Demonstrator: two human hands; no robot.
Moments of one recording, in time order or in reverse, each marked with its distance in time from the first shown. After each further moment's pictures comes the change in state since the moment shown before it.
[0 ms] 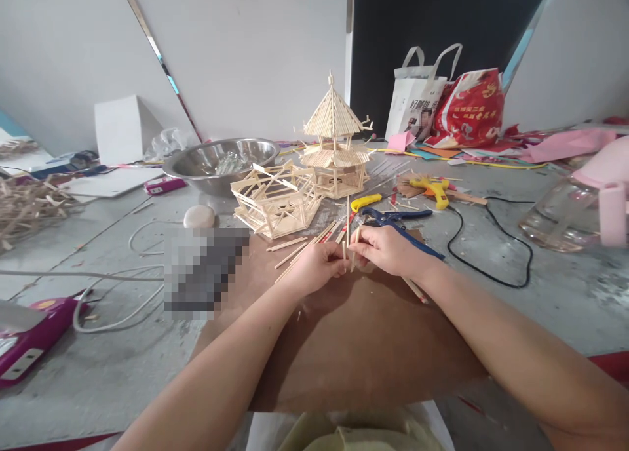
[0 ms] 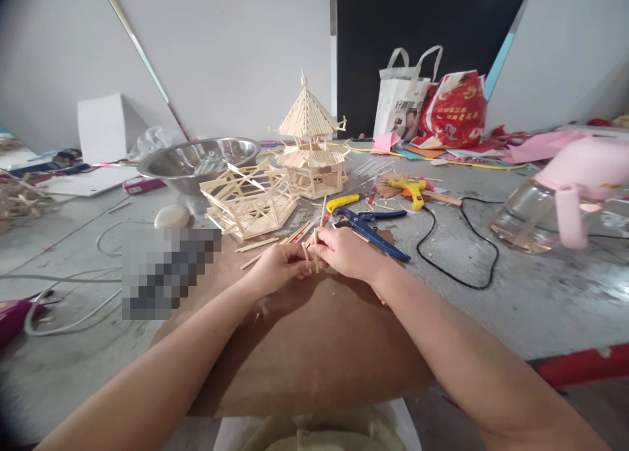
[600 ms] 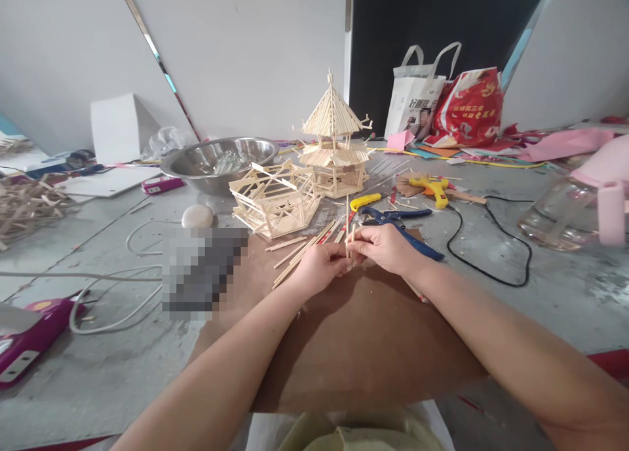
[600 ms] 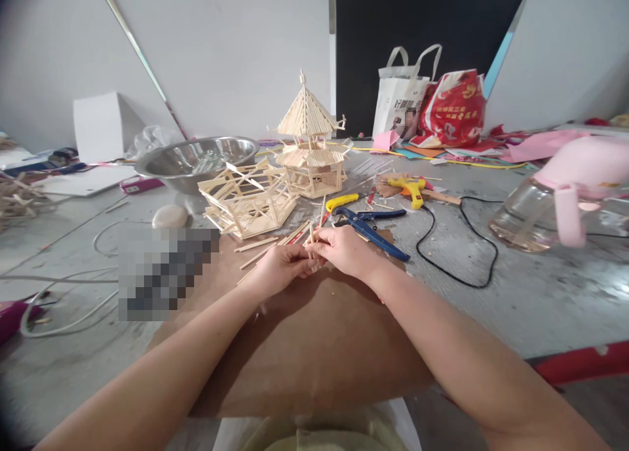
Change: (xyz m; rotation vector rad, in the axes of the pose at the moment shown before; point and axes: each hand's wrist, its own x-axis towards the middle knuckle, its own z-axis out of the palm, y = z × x) left_hand 0.001 0.005 0.007 -0.044 0.022 -0.047; right_hand 0.005 0.008 0.009 0.204 0.072 0.032
